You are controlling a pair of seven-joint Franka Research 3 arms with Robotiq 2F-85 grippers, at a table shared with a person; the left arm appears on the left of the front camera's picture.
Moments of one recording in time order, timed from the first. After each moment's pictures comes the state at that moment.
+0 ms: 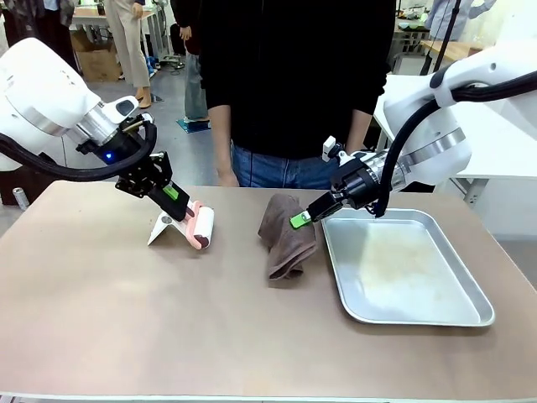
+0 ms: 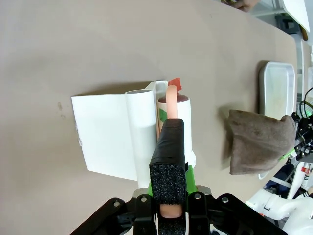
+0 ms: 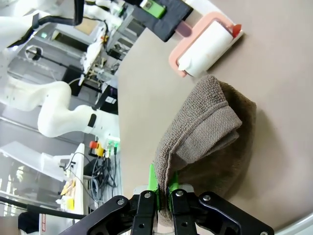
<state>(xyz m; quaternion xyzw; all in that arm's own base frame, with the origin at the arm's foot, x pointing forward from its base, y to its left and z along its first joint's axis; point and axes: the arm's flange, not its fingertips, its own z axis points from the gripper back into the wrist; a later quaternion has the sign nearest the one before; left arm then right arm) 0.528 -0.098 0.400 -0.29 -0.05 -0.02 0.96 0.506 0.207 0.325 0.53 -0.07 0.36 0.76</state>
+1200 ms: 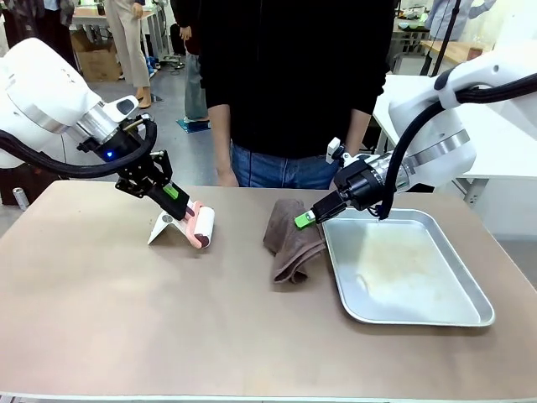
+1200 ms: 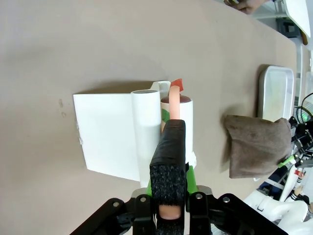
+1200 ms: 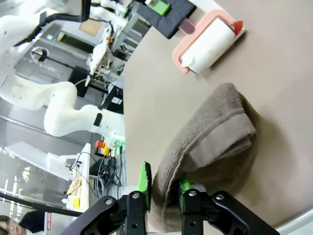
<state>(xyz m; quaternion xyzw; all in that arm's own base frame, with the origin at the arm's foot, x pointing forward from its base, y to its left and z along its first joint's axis) 0.535 -0.095 0.395 -0.29 -0.03 0.00 0.96 0.506 0.199 0.321 0.54 -0.06 0.36 0.76</state>
